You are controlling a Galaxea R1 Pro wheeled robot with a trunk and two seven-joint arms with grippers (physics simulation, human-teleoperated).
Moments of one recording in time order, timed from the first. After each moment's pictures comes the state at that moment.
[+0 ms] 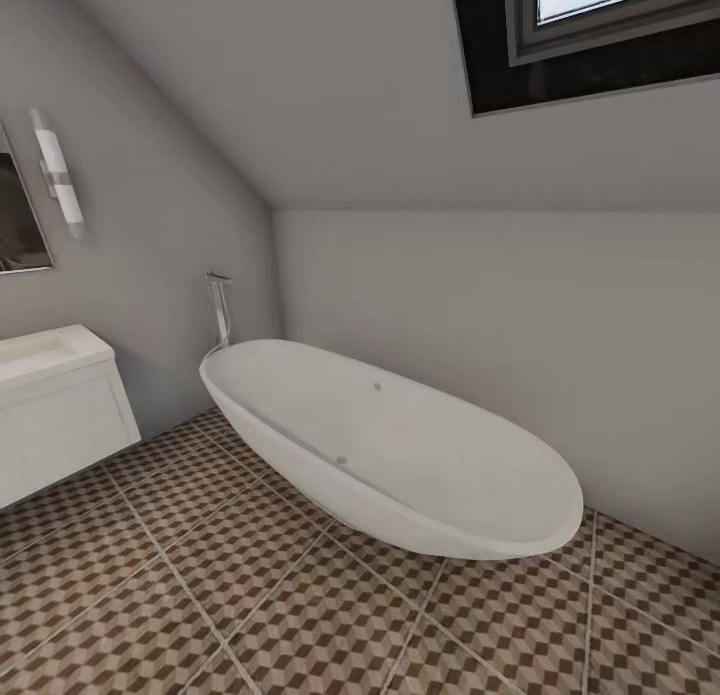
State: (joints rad) left arm 0.04 0.07 0.01 -0.13 0.00 -0.03 0.01; right arm -0.01 0.01 0.00 -0.14 0.01 -0.14 -0.04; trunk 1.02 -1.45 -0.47
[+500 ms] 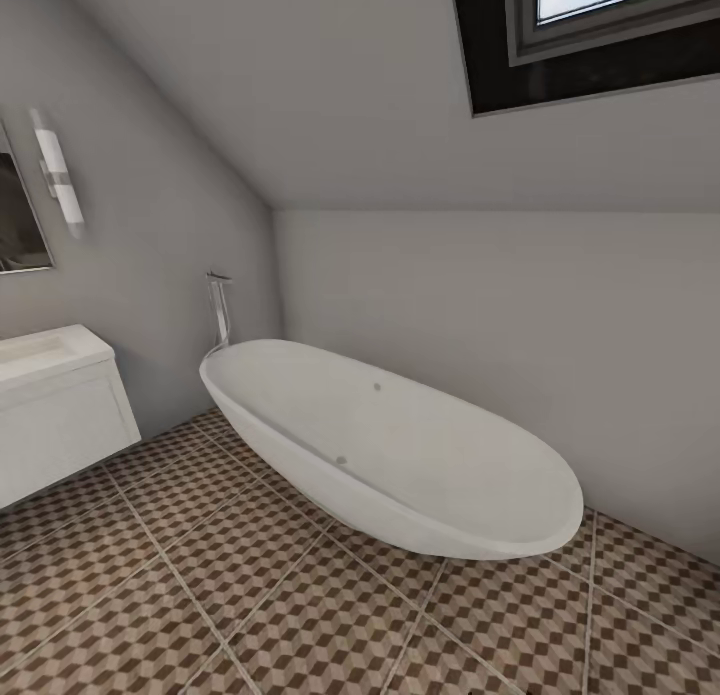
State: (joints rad) left arm 0.04 0.07 0.01 -0.72 0.00 -0.04 0.00; right arm -0.01 0.01 0.01 -0.70 0.04 -0.29 -0.07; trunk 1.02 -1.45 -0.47
